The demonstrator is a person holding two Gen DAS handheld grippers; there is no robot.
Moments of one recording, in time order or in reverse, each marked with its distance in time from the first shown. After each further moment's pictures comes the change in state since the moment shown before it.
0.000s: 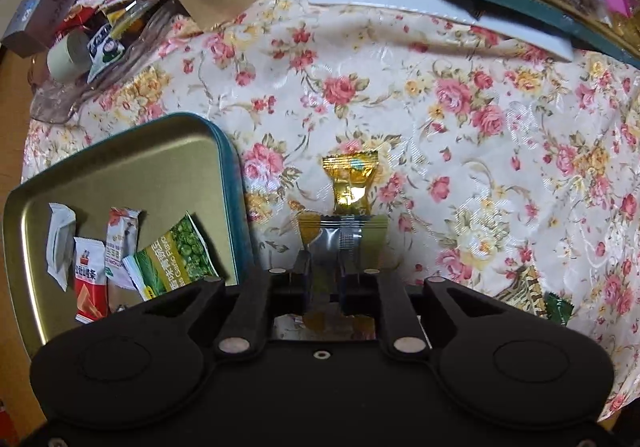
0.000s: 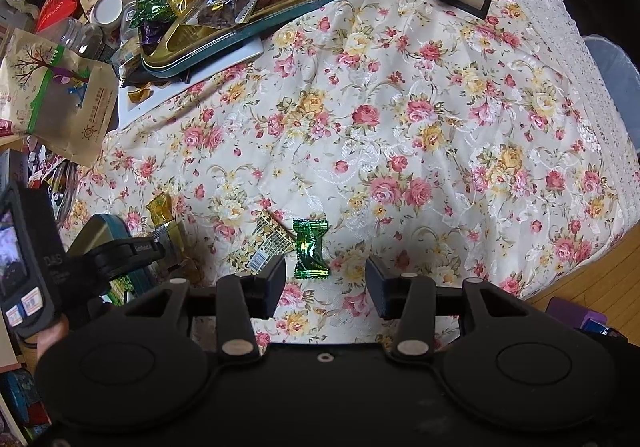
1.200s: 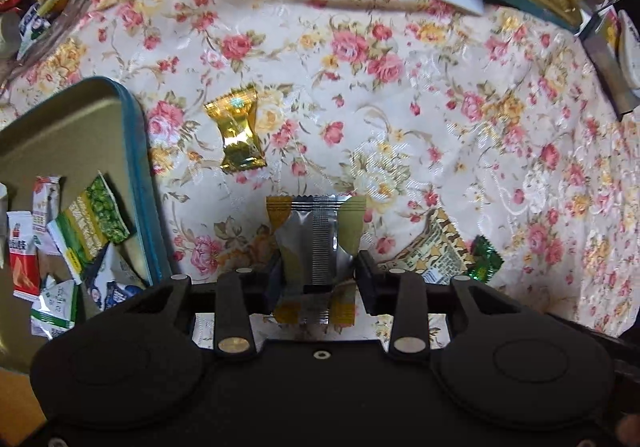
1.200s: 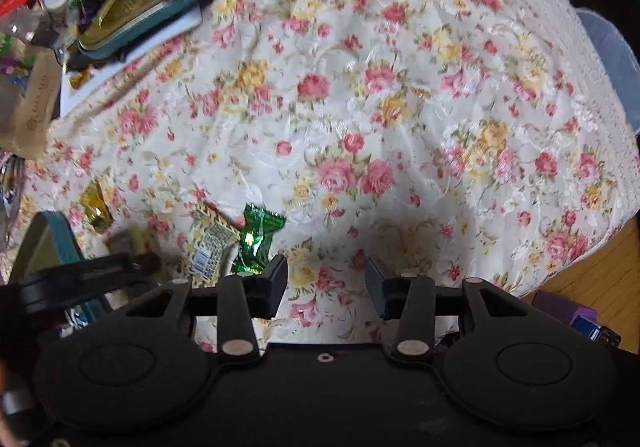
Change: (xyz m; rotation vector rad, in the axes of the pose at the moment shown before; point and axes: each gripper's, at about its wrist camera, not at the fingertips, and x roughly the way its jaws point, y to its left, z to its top) left arm -0.015 -0.032 -0.023 0.057 0.081 -0.210; right arm 0.053 -0.027 0.002 0.016 0.060 -0.080
